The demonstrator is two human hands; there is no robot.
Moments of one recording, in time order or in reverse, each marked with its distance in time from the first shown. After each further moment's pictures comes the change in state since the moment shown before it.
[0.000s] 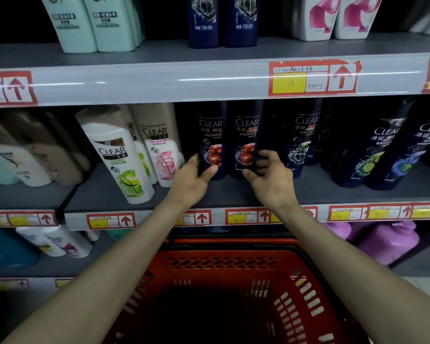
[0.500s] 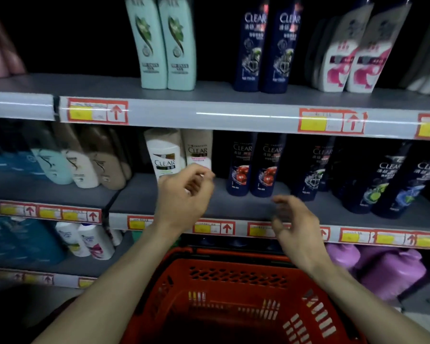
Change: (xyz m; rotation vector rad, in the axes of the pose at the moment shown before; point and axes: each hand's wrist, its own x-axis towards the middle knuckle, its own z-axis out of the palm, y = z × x) left_hand -0.105 0.062 -0.084 0.009 0.480 0.570; right_hand -0.094 -0.024 -0.029 -0.141 -0.058 -0.235
